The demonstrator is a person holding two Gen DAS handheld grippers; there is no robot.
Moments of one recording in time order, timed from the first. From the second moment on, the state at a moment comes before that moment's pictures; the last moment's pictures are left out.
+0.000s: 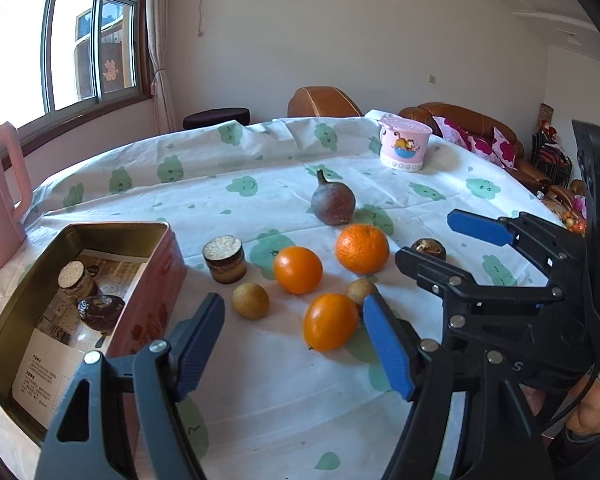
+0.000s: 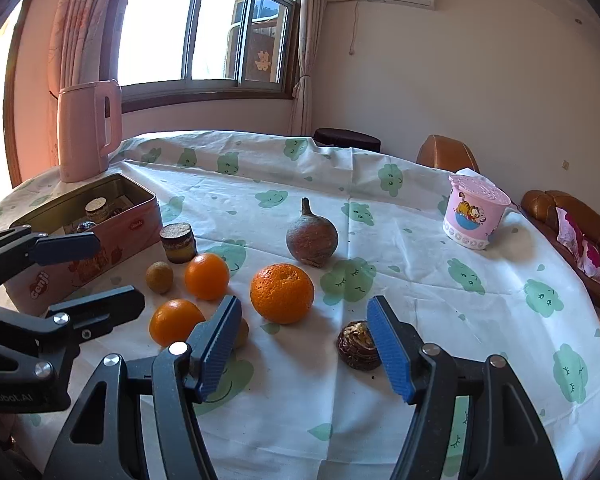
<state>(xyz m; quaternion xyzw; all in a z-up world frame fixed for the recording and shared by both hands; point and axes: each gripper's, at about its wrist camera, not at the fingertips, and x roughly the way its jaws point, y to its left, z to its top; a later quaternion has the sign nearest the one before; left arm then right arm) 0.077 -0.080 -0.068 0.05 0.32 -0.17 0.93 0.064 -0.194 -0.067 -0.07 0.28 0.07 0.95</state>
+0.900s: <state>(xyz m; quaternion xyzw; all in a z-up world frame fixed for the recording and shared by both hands) 0.091 -0.049 -0.066 0.00 0.33 -0.16 0.93 0.078 -0.171 -0.076 -0.06 0.33 0.11 0.94</state>
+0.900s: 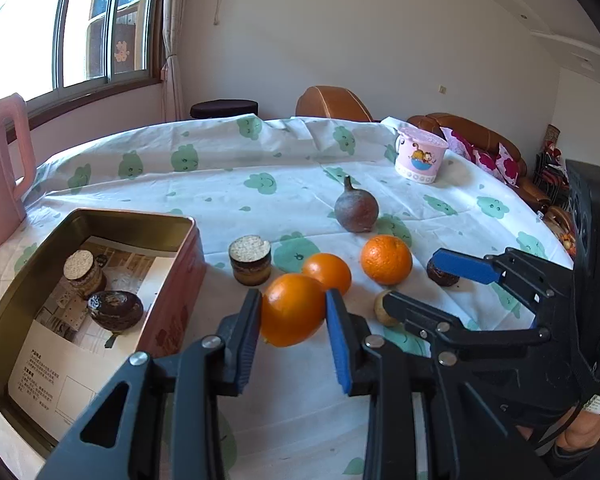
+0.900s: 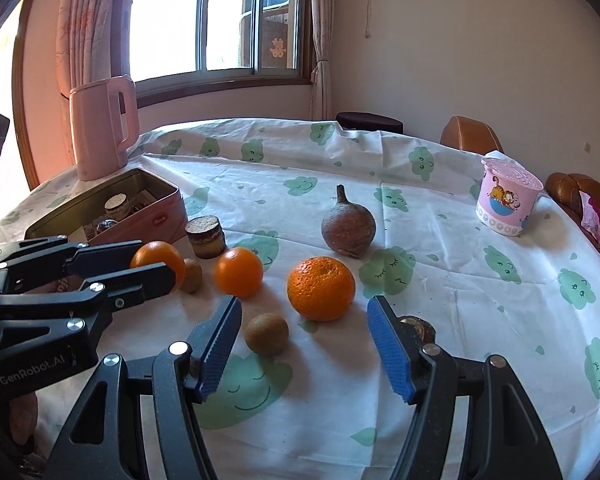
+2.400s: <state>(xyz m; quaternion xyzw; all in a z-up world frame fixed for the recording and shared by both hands) 0.074 -0.039 -0.059 -0.02 0.29 -0.15 0.94 0.063 -0.153 -0.076 -0.10 0.31 0.15 0.93</state>
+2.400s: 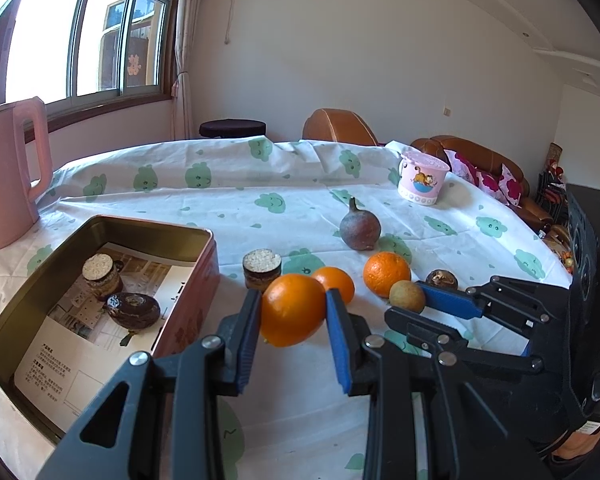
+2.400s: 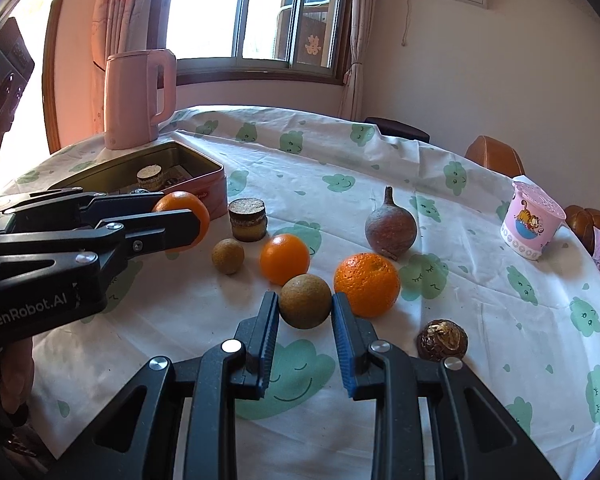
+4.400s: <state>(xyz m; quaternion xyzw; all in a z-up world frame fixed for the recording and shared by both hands) 0.044 -0.040 -0.042 0.01 0.21 -0.12 0.97 0.032 -0.167 -0.053 -0.06 0.18 0.15 0.97</state>
